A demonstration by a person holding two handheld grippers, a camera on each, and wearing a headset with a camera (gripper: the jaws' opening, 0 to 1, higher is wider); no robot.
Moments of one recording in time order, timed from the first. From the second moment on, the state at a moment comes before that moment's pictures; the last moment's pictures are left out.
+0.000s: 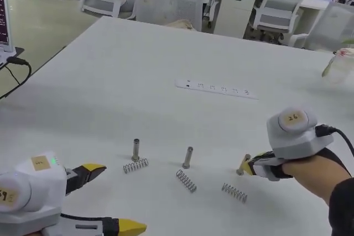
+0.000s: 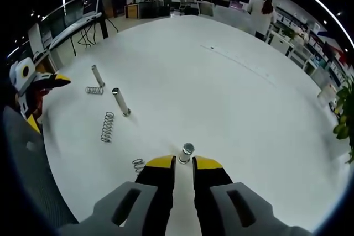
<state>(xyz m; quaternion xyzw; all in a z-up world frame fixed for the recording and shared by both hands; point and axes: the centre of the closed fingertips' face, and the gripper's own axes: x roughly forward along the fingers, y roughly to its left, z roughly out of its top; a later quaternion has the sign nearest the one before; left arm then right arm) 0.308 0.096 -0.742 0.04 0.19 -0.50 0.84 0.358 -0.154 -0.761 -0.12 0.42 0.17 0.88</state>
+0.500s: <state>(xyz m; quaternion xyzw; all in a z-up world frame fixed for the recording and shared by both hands) 0.308 0.094 -0.742 0.04 0.19 -0.50 0.84 0.339 -0.156 -0.768 -0.12 0.43 0.17 0.88</state>
